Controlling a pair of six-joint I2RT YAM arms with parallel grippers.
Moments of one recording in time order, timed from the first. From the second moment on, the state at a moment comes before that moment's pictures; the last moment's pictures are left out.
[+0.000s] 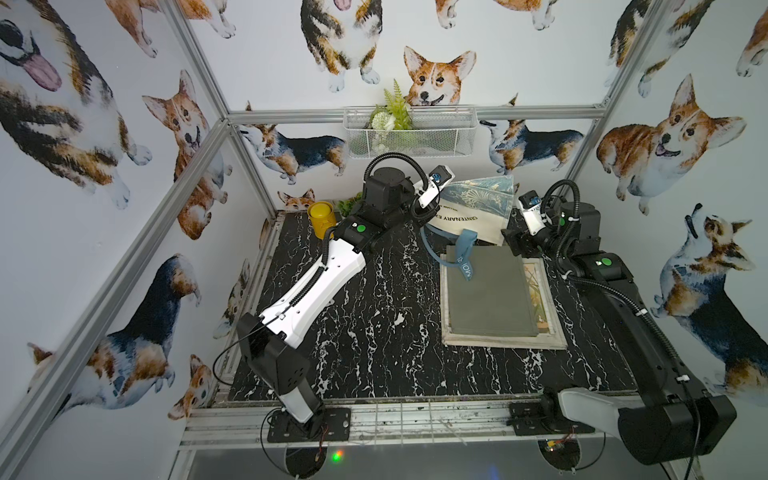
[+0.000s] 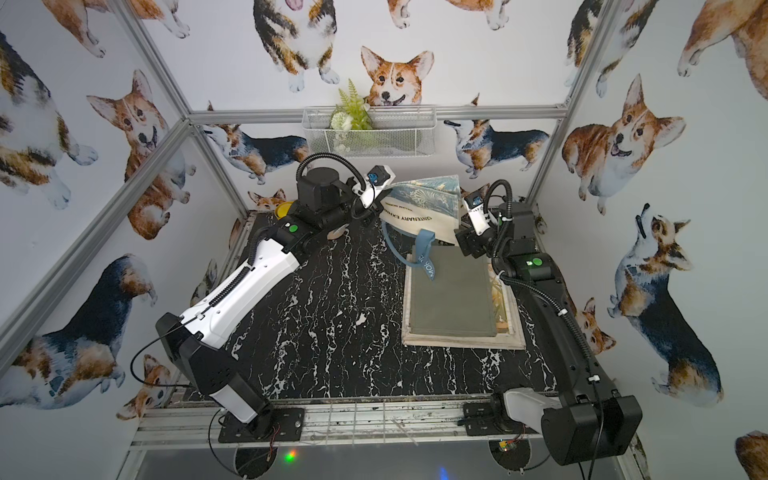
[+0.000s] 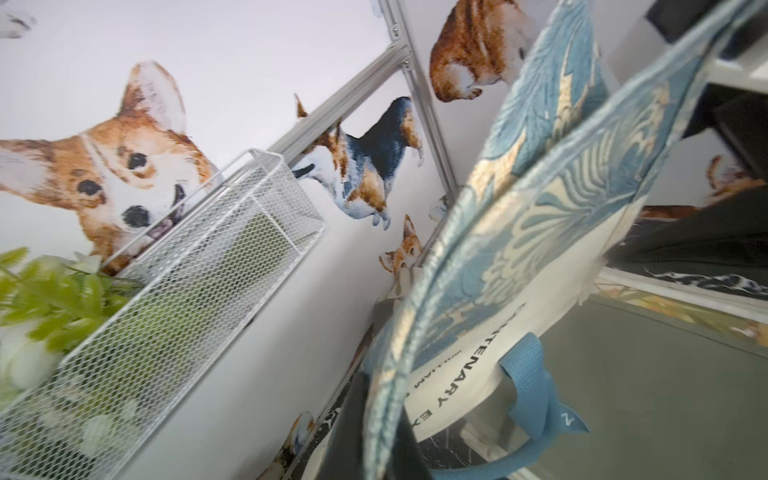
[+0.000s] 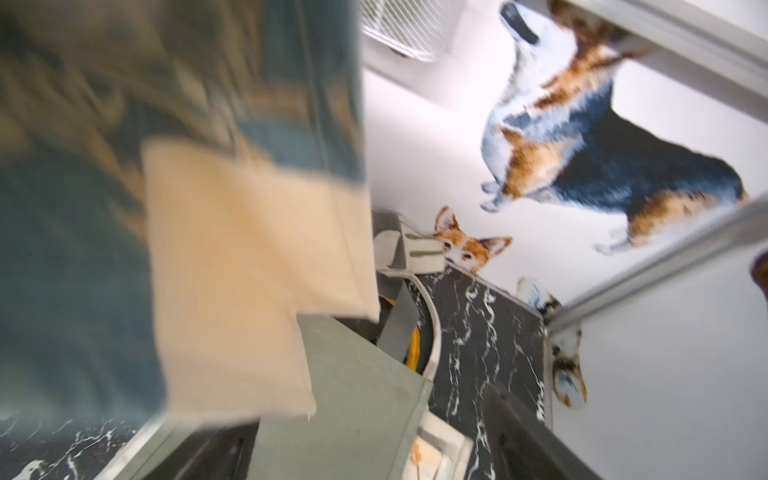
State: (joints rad) left arm -0.66 1.69 1.81 -0.26 0.14 0.48; right arm 0.15 1.19 1.25 -0.51 -0.11 -0.32
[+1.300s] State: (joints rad) left arm -1.08 2.02 1.67 0.10 -0.21 0.60; right arm -0.31 1.33 1.31 -0.69 -0.19 0.38
